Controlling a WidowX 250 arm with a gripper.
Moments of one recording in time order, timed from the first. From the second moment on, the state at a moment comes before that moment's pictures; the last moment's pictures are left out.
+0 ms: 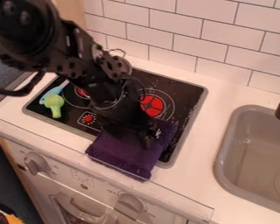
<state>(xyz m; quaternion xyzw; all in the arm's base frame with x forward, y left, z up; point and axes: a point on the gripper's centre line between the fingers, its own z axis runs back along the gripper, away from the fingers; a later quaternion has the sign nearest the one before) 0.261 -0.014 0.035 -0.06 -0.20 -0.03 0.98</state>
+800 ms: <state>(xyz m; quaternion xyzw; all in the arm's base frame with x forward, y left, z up) 0.305 -0.018 0.016 -0.06 -0.15 -0.04 0.99</state>
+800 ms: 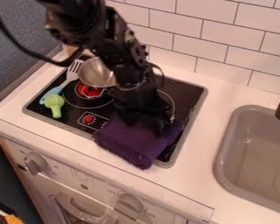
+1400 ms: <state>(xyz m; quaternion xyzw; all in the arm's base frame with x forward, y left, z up) 0.353 -0.031 0.019 -0.07 -0.17 -0.04 0.98</state>
